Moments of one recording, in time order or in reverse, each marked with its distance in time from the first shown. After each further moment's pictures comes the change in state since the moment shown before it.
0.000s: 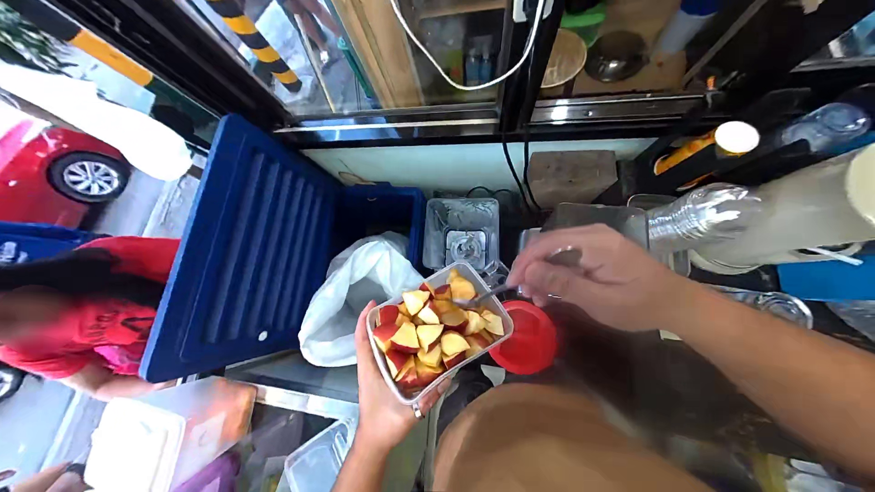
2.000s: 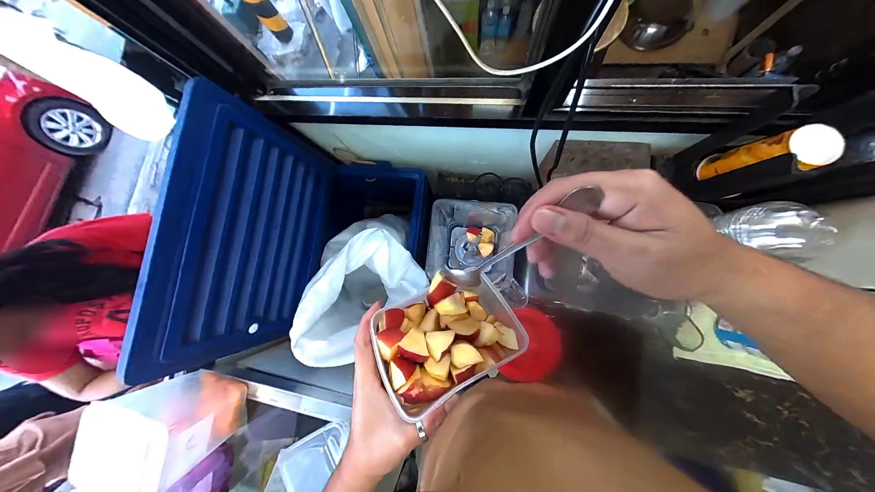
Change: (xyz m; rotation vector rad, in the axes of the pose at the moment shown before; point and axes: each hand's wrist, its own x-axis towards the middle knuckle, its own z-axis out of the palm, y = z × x) left_hand 0.033 0.012 0.005 -0.017 -0.082 -0.177; right_hand 0.069 0.024 -0.038 0.079 0.009 0.075
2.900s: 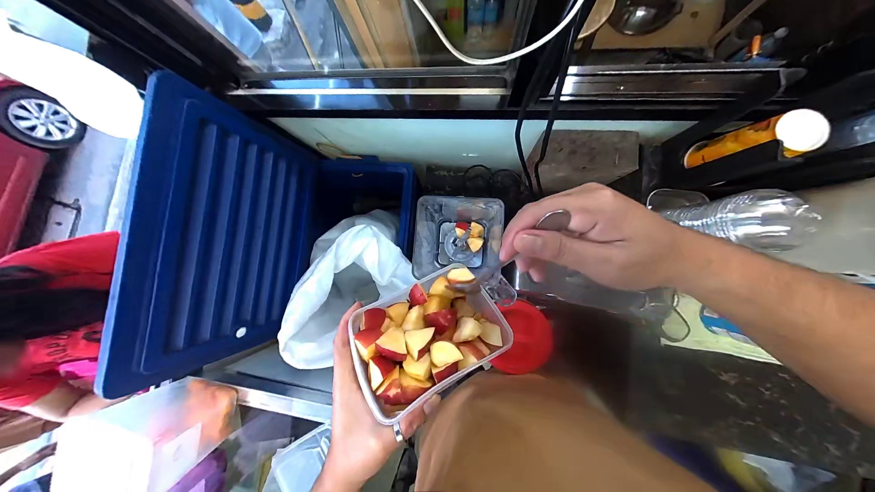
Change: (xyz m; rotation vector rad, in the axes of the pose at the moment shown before) left_hand 0.003 0.002 -0.004 0.064 0.022 -0.022; right_hand -0.011 0.035 -0.008 -0.047 -0.147 -0.039
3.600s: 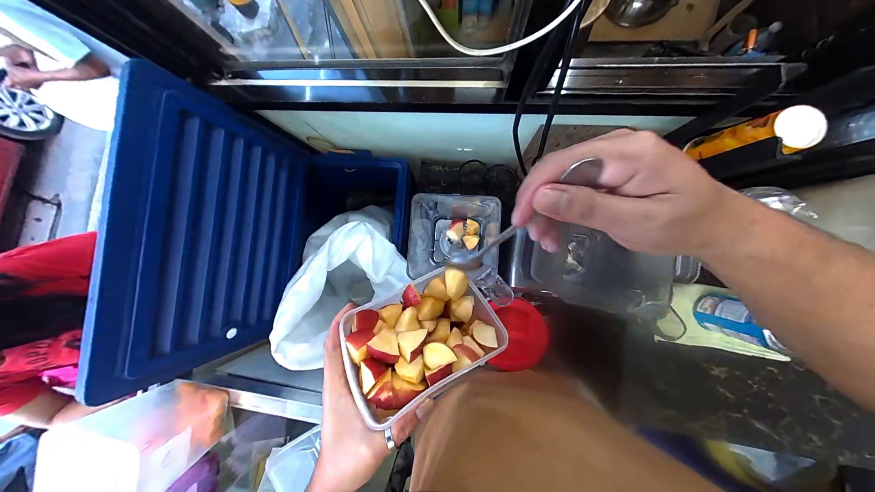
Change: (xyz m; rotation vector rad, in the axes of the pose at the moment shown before) left_hand 0.003 0.001 -0.002 0.010 -0.004 -0.035; right_hand 0.016 -0.006 -0.028 0.039 0.011 -0.081
